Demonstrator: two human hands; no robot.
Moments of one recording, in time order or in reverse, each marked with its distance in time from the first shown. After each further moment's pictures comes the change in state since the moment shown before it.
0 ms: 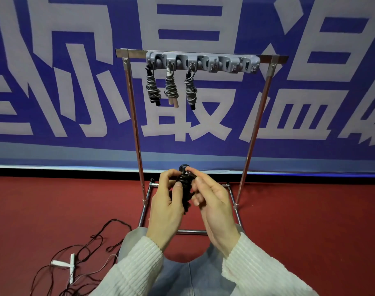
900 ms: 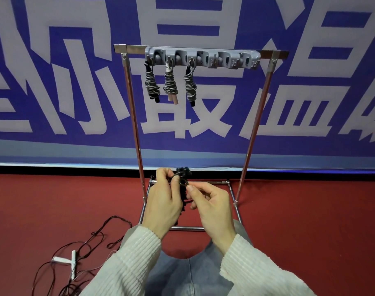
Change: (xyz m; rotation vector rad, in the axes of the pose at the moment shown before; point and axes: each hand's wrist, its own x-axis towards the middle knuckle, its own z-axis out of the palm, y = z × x) left_hand 0.011 -0.003 -0.007 0.357 -0.003 0.074; right_hand -0.006 0.016 -0.010 -0.413 0.099 -0.069
